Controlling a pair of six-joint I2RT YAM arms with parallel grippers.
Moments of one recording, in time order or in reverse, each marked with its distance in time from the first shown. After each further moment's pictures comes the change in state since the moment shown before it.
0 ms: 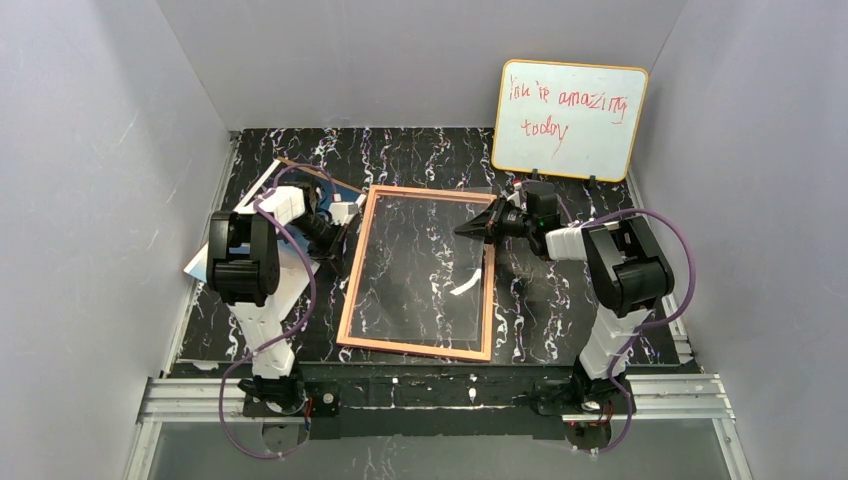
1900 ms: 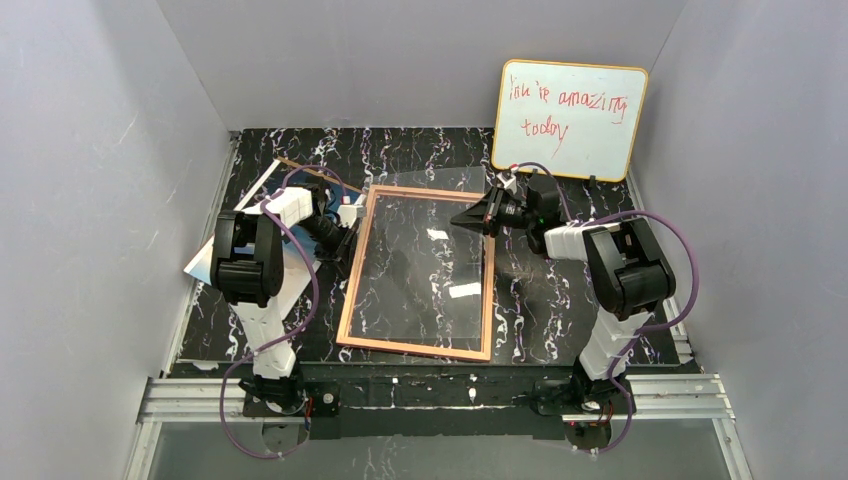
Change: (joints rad) left arm -0.054 0.000 -0.006 0.000 0.003 -0.001; right arm 0.015 -0.020 0.024 0.153 -0.030 -0.060
